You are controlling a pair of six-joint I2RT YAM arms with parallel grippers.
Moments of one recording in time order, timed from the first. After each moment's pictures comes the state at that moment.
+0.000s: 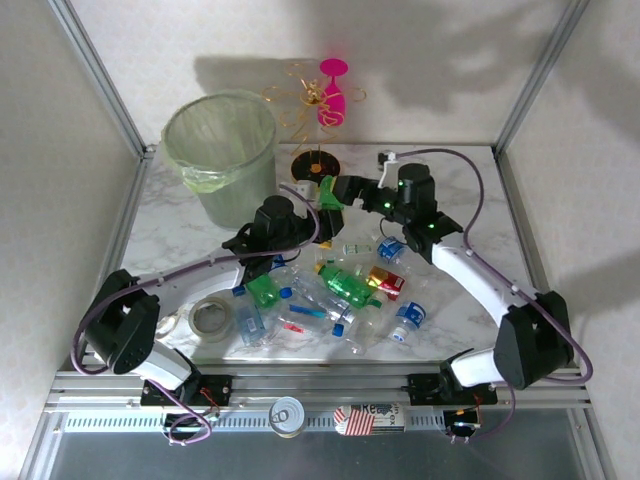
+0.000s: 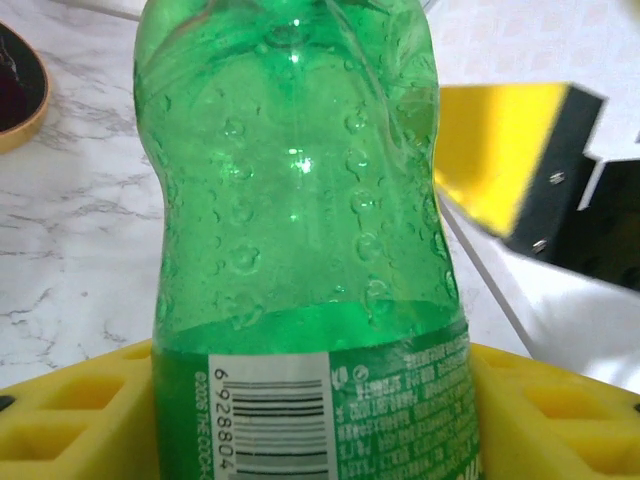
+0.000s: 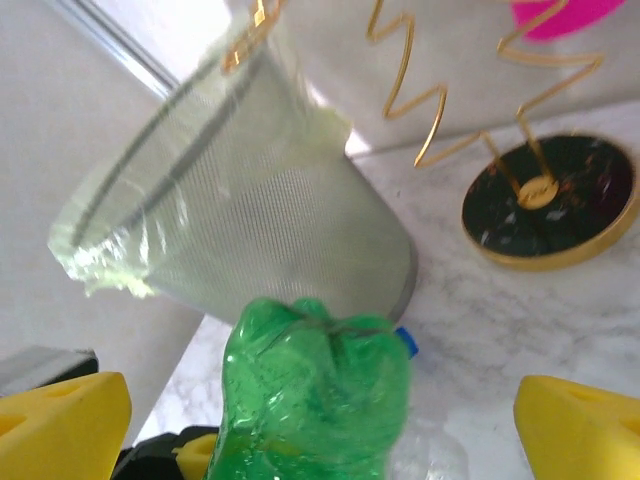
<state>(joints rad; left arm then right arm) -0.68 1.51 0.96 0.25 0.10 -0.60 0.45 1.37 1.05 0.07 -0.34 0.59</state>
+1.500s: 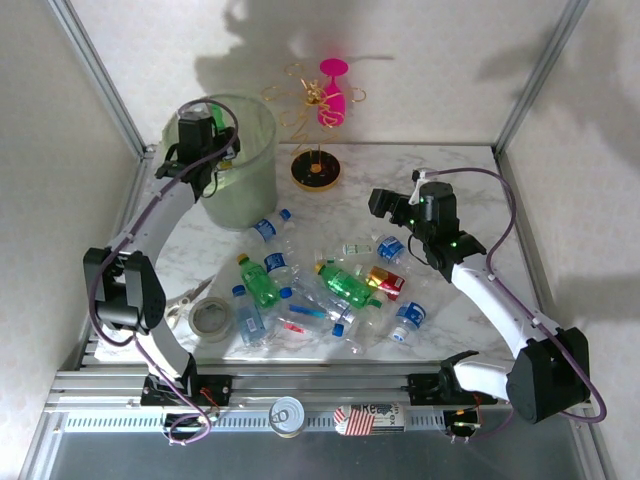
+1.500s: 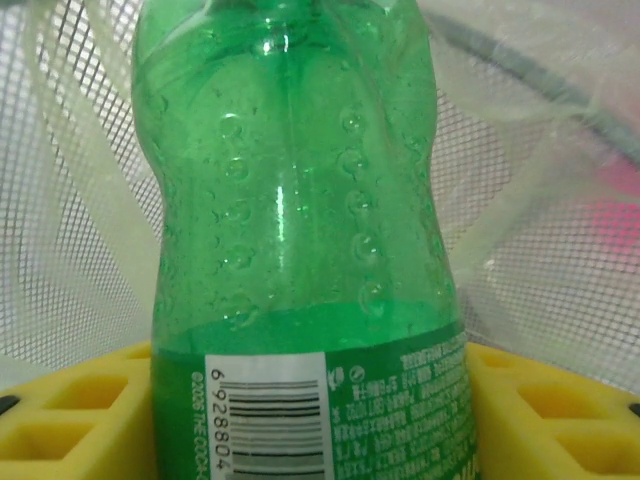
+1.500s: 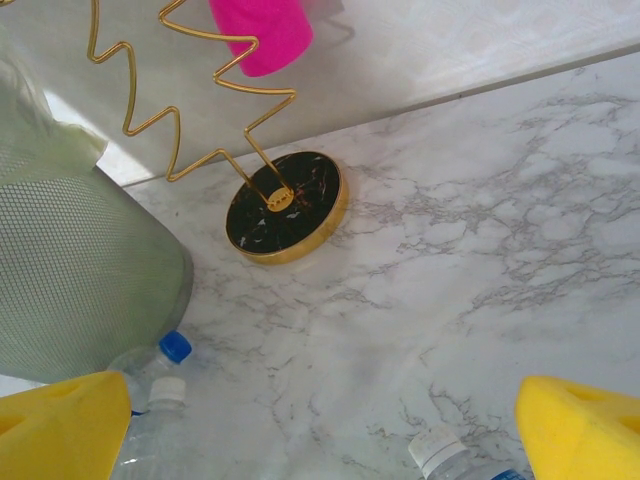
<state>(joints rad) -0.12 1.72 1.53 -0.27 -0.16 -0.38 0.38 1.21 0.91 -0.11 0.00 0.45</state>
